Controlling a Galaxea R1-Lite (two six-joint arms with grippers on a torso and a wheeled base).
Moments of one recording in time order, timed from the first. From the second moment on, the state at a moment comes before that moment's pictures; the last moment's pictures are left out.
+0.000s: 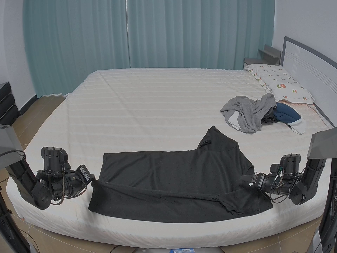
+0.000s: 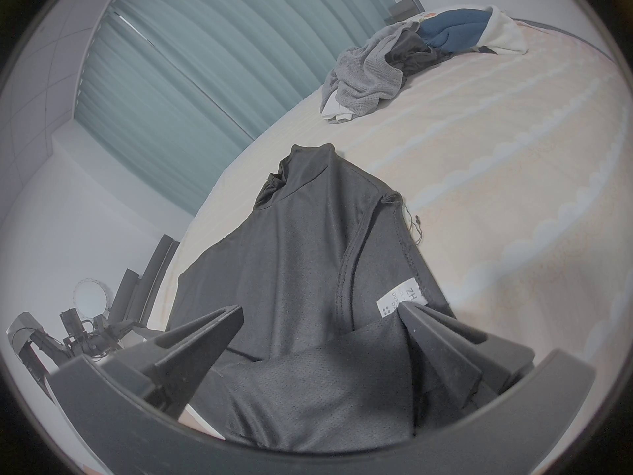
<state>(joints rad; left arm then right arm) -0.08 1.95 -0.39 -0.91 -0.14 -0.78 0.05 2.27 -0.43 -1.22 0.36 0.49</state>
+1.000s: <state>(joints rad) -0.08 1.95 -0.39 -0.91 -0.14 -0.78 0.02 2.32 -0.38 -1.31 0.38 0.46</state>
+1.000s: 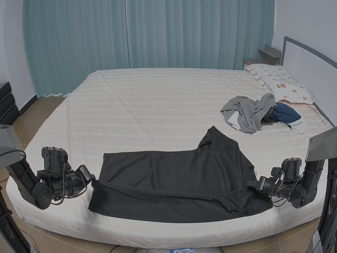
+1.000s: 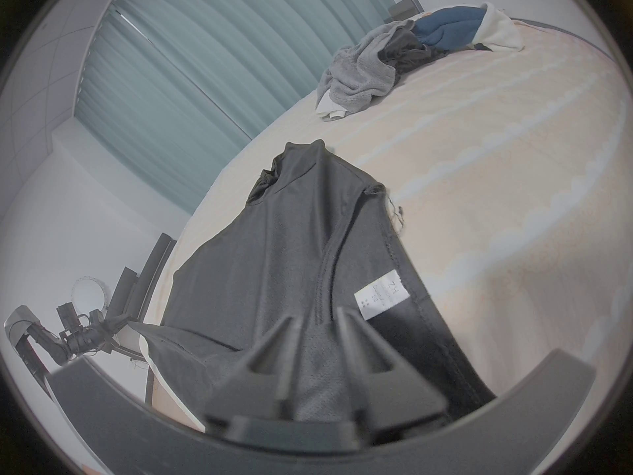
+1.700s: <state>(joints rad) -0.08 1.95 -0.39 -0.92 -0.14 -0.78 -0.03 2.27 -0.33 -1.33 0.40 0.46</state>
